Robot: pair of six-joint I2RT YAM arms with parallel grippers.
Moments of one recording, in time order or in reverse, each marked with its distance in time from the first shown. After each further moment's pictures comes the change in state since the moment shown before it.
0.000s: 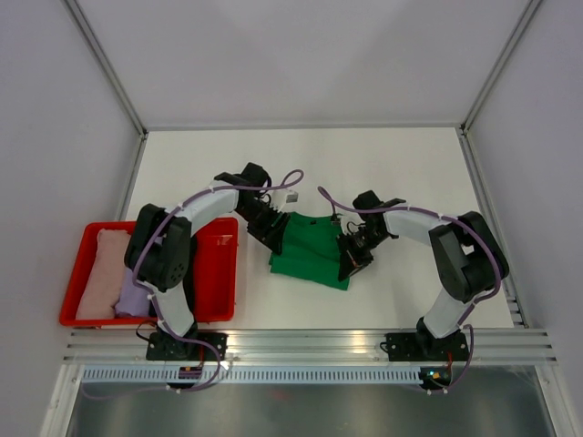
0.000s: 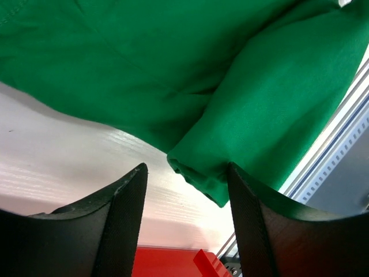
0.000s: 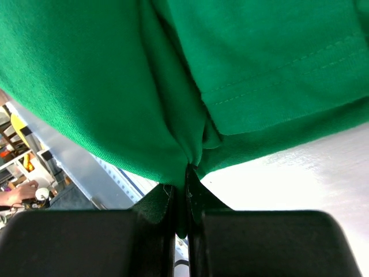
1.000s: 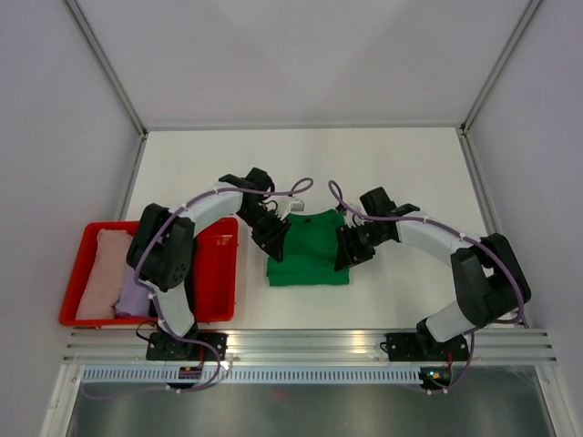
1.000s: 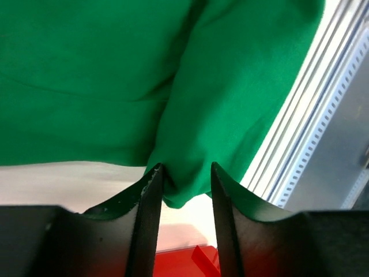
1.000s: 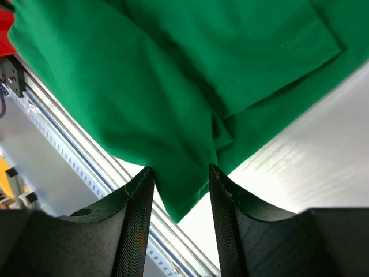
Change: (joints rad) left arm -0.026 0.009 -0.008 -0.068 0.129 0.154; right arm 0.000 -0.206 -0.063 0.137 0.086 0.105
